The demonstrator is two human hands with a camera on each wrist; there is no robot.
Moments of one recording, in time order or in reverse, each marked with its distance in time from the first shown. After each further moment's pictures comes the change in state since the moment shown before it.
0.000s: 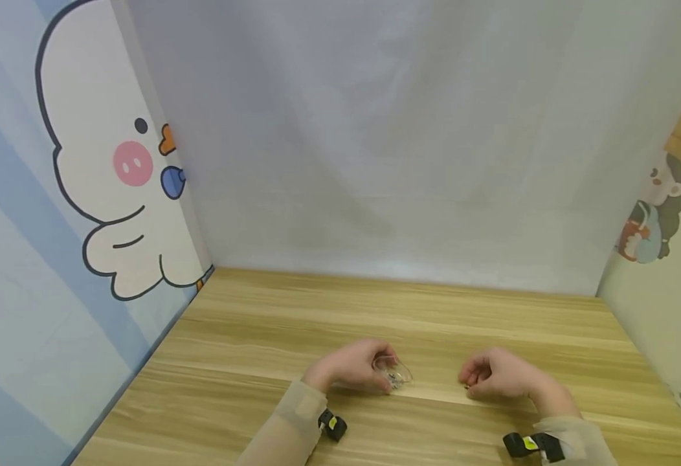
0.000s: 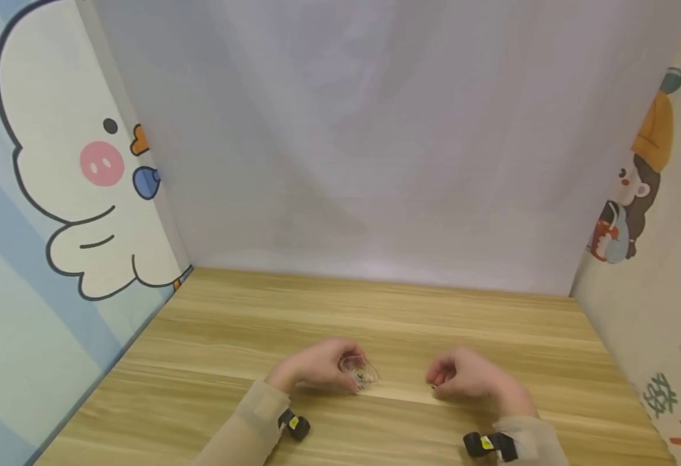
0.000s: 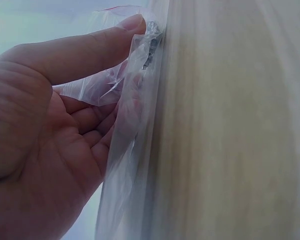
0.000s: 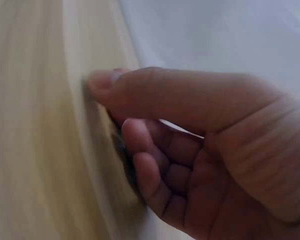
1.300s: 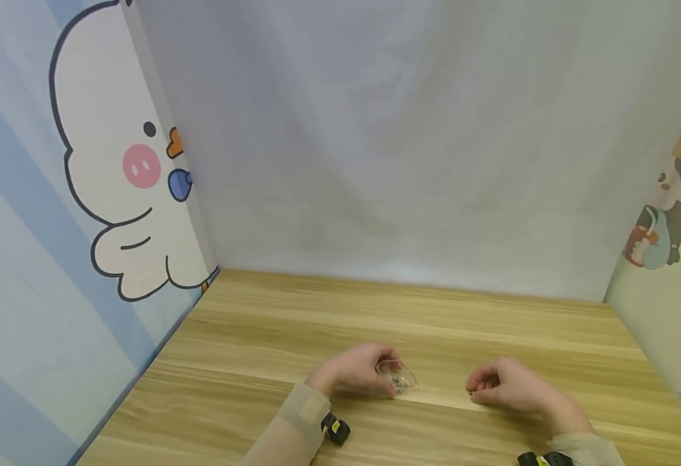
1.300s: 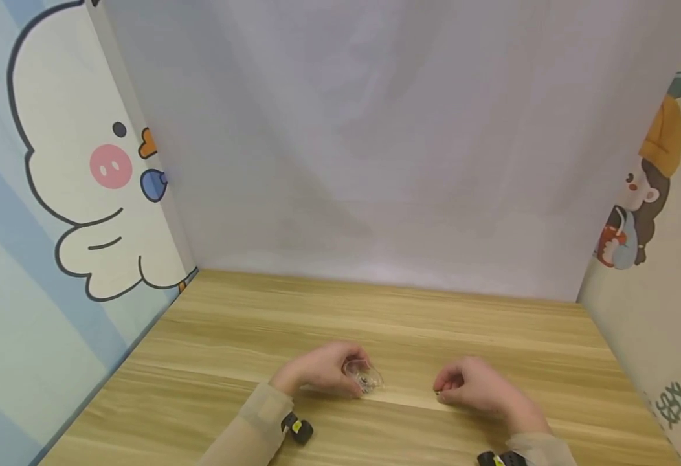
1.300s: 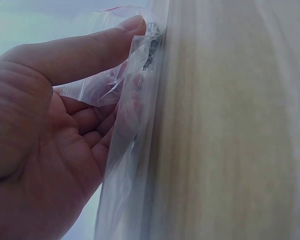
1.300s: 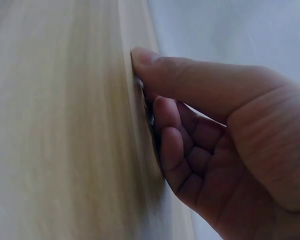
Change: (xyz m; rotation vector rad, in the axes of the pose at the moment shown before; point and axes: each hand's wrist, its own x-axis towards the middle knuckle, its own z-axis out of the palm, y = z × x) left_hand -0.001 0.002 -0.001 0.002 0.000 -0.003; right_hand -0.008 0.002 0.008 -0.062 0.075 0.031
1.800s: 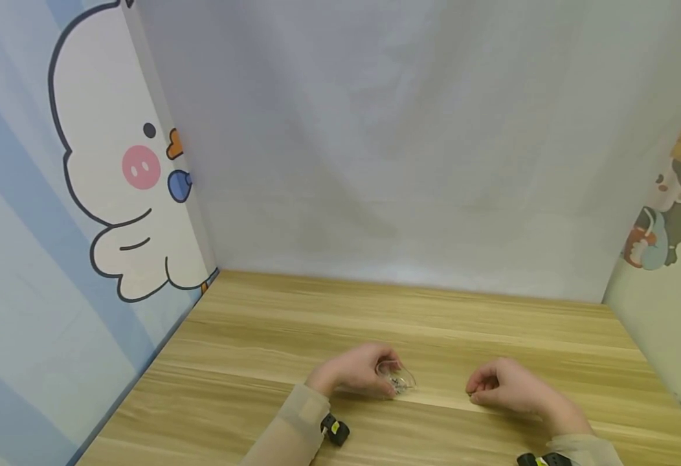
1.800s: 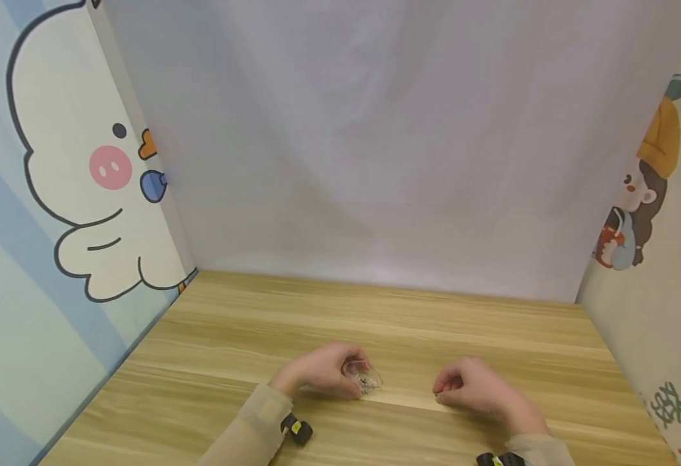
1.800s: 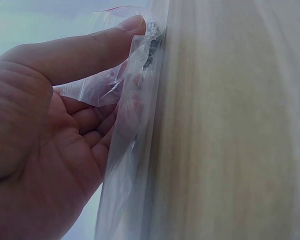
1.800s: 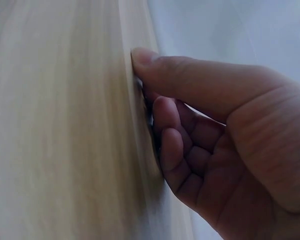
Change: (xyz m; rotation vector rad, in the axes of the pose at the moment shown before) left_hand 0.000 0.001 0.000 -0.009 0.005 -0.006; right_hand -0.001 0.000 -0.001 0.004 -0.015 0.000
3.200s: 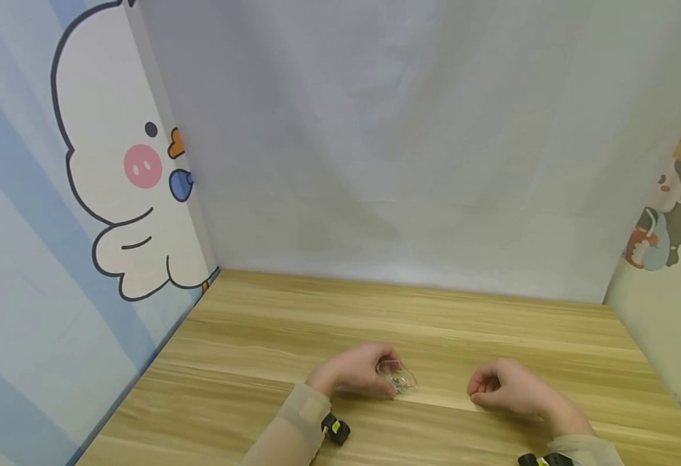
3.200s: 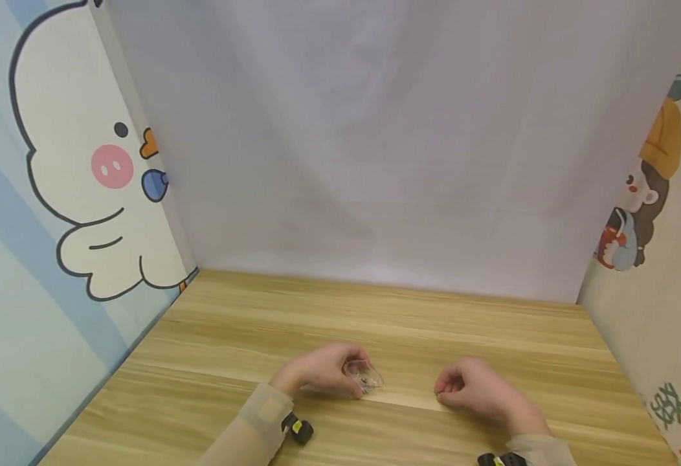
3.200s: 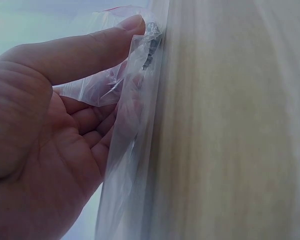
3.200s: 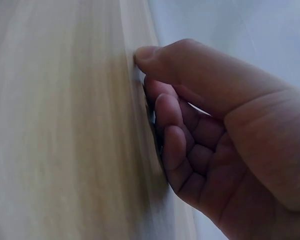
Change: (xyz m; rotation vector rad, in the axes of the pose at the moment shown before) left_hand 0.000 -0.001 0.000 0.021 -0.004 -0.007; right_hand 0.001 0.004 0.004 -0.032 0.046 -0.085
